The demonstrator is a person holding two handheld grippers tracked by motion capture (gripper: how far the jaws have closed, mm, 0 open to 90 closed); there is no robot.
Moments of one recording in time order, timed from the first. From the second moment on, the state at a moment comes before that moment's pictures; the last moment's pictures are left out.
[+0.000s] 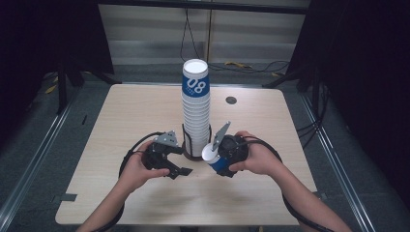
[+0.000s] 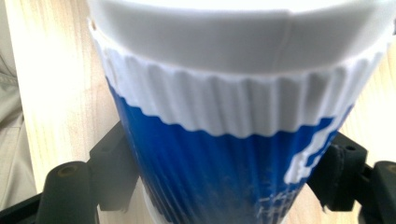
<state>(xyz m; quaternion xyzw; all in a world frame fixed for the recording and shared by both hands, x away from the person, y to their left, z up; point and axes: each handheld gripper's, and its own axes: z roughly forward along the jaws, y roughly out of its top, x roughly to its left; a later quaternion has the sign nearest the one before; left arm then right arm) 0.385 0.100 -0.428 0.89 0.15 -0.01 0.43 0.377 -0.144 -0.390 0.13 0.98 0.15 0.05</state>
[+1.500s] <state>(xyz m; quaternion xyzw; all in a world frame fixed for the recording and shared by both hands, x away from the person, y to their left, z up) 0.385 0.081 -0.414 0.88 0.13 -0.04 0.45 0.371 -0.120 -0.388 0.08 0.99 0.13 0.04</state>
